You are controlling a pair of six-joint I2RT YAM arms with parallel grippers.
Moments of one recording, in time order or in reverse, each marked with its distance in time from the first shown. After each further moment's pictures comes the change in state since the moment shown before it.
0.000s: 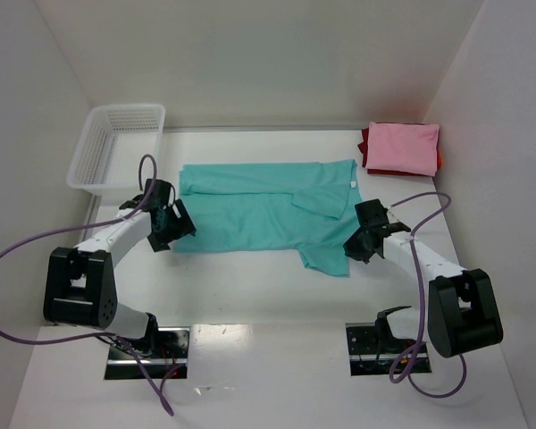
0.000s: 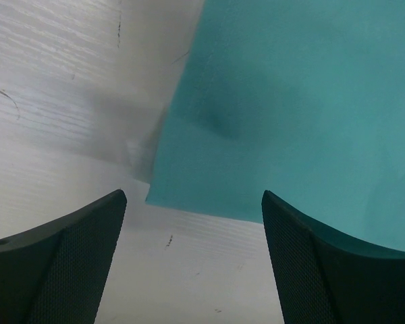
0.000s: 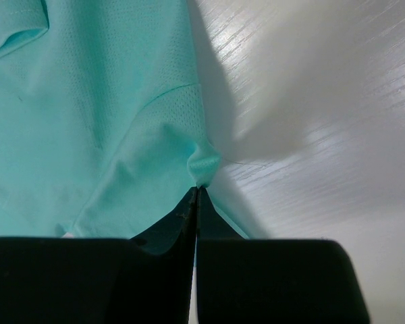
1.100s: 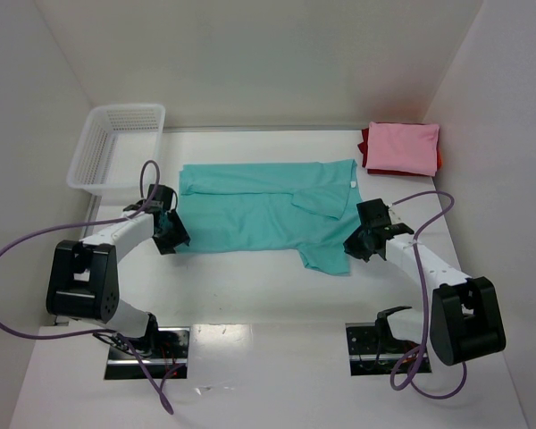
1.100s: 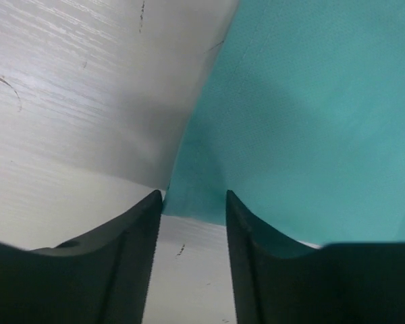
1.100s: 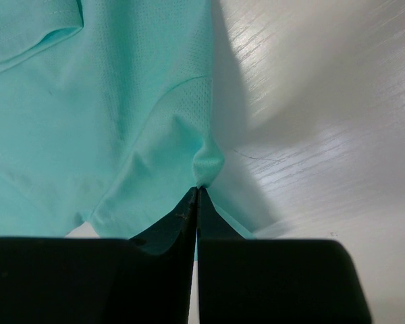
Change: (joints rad) left arm 0.000 0.044 -0.044 0.027 -0.023 -0.026; right arm 0.000 -0.046 0.002 0.002 -0.014 0.000
